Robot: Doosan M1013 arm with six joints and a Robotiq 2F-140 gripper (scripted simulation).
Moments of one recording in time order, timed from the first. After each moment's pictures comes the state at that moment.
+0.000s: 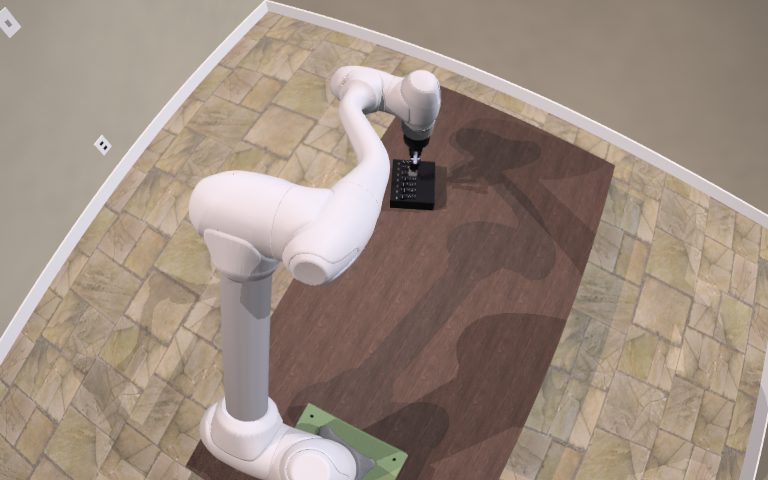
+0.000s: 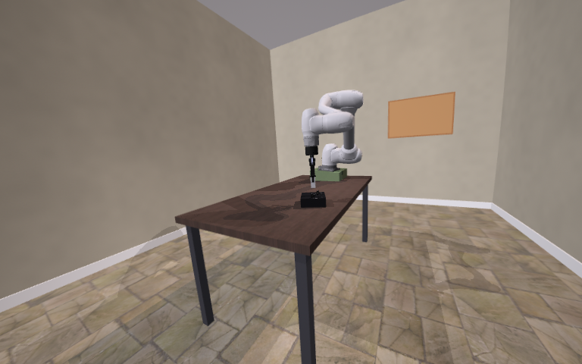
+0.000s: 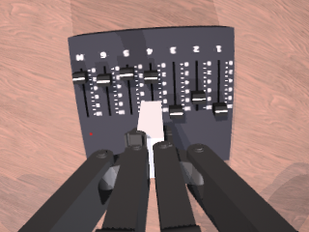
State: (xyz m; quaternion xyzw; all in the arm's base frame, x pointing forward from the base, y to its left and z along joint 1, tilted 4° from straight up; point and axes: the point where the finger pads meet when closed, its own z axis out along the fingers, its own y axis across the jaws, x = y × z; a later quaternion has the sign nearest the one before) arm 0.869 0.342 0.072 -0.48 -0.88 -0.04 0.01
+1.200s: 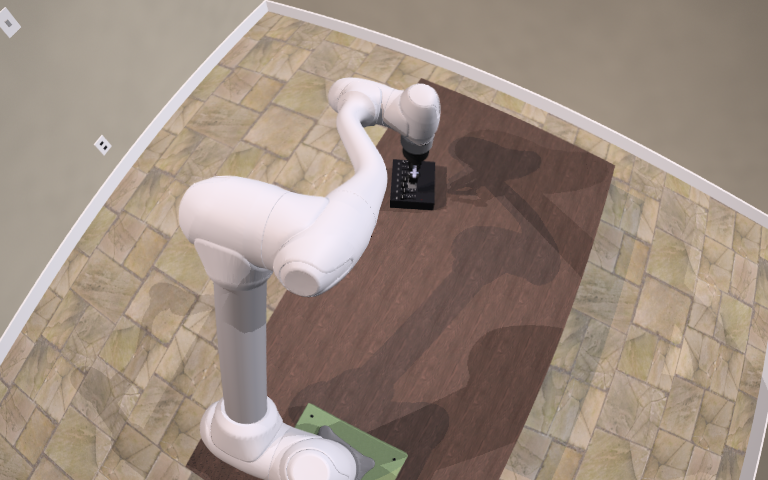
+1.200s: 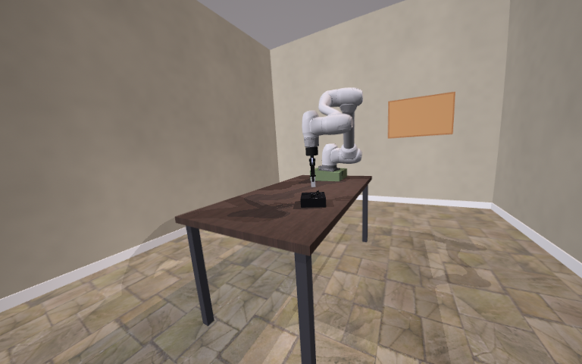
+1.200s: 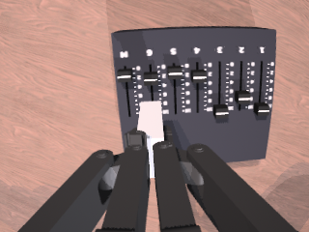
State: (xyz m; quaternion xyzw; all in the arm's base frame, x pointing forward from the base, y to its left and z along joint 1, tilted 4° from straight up) arm 0.831 0.320 0.066 -0.48 -0.88 -0.04 0.01
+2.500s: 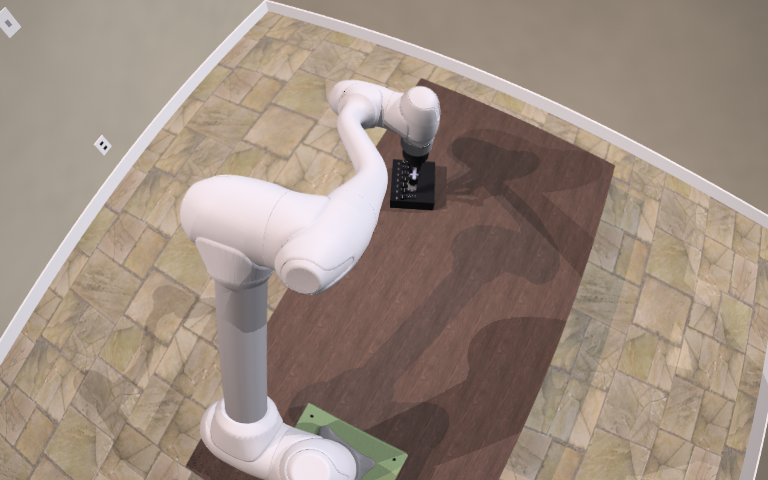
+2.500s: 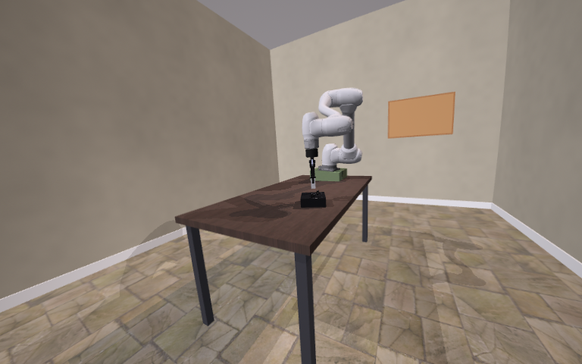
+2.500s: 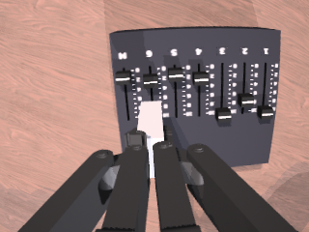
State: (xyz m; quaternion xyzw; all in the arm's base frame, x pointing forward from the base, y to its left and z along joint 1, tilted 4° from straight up) arm 0.832 0.320 0.056 -0.48 -0.88 -0.04 0.01
